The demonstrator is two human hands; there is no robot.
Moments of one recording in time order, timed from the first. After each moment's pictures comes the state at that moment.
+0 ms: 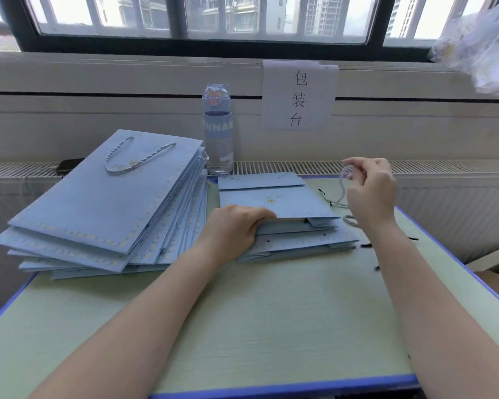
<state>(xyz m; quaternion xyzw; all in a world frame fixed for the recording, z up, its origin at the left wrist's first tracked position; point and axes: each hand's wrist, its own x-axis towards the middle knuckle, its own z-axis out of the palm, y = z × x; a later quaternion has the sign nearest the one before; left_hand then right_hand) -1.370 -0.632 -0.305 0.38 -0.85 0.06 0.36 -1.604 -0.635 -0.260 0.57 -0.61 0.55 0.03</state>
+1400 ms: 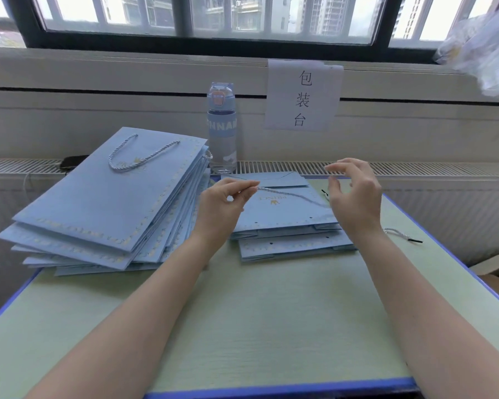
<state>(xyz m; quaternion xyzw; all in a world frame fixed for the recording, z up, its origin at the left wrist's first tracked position) -1.365 -0.633 -0.288 0.43 -0.66 -0.22 0.57 -1.581 -0.638 -0.273 0.62 -0.55 0.56 0.06</state>
